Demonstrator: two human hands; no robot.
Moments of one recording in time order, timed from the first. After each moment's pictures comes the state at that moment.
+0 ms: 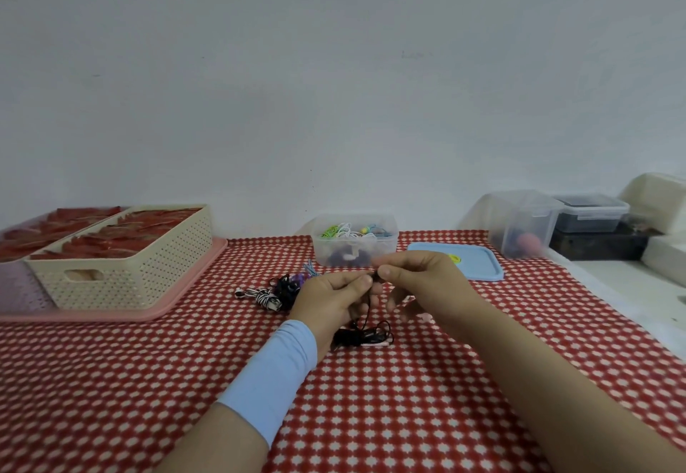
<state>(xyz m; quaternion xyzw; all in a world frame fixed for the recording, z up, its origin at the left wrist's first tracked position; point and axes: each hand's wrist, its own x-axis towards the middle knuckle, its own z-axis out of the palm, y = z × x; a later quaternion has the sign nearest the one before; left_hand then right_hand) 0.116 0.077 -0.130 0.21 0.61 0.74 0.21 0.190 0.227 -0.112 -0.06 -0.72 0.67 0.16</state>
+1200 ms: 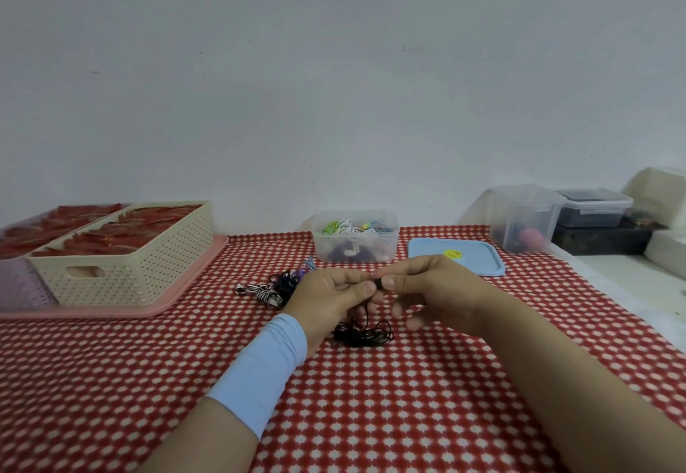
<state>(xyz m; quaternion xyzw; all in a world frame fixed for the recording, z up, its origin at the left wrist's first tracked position) 0.115 0.067 -0.126 0.28 0.66 0.66 0.21 0.200 0.236 -0.102 -0.07 -0.73 0.68 0.00</state>
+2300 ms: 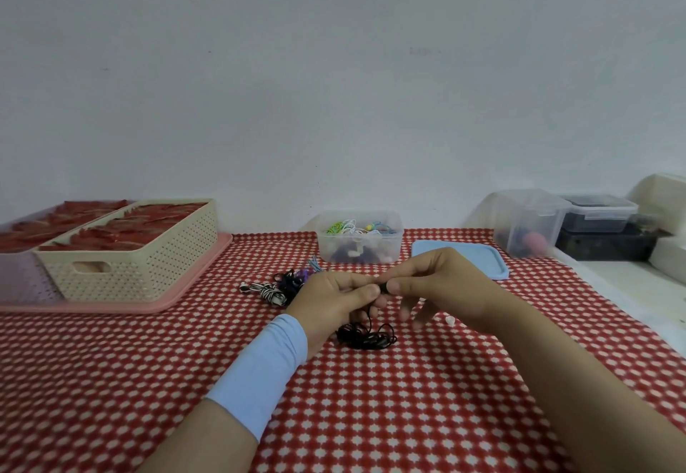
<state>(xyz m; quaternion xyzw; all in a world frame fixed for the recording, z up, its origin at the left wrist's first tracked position) 0.118 0.062 -0.124 0.28 0.66 0.66 0.23 0.207 0.239 -0.095 -0.01 -0.81 0.59 0.07</state>
